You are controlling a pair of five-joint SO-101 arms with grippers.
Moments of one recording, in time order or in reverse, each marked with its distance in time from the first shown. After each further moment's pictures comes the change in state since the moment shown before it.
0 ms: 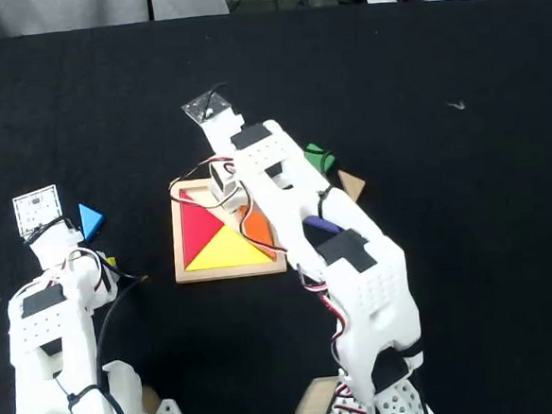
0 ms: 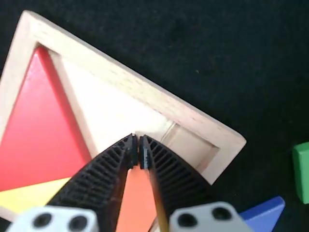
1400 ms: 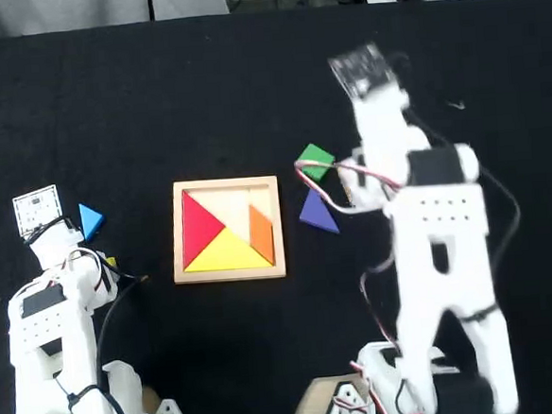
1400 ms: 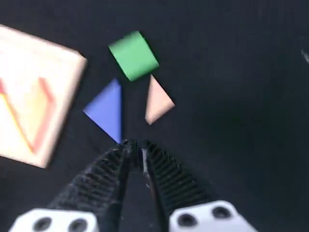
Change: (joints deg) left arm 0.0 0.0 0.0 0.0 0.0; right arm 30.4 -59.1 34.9 8.4 18.9
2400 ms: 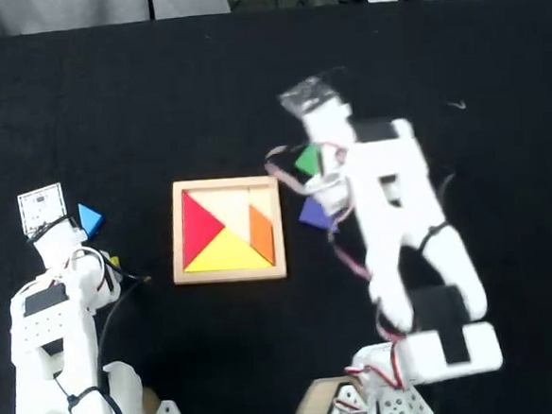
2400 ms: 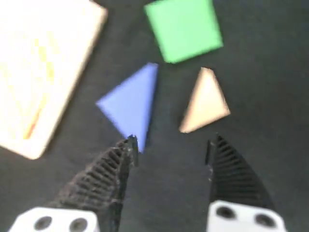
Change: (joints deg) left arm 1.3 0.0 0.0 0.0 0.0; right arm -11.7 25.1 -6.1 -4.4 2.8
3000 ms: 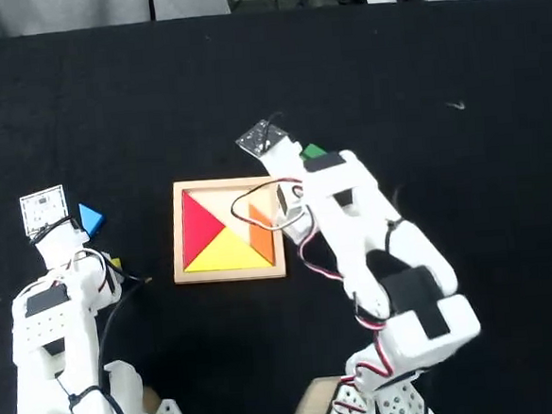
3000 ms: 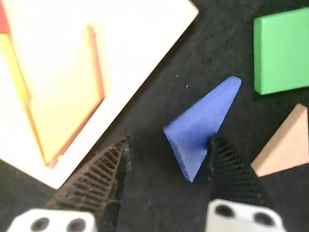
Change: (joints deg) left arm 0.1 0.0 0.6 0.0 0.0; right arm -7.3 10.5 6.2 -11.5 -2.5
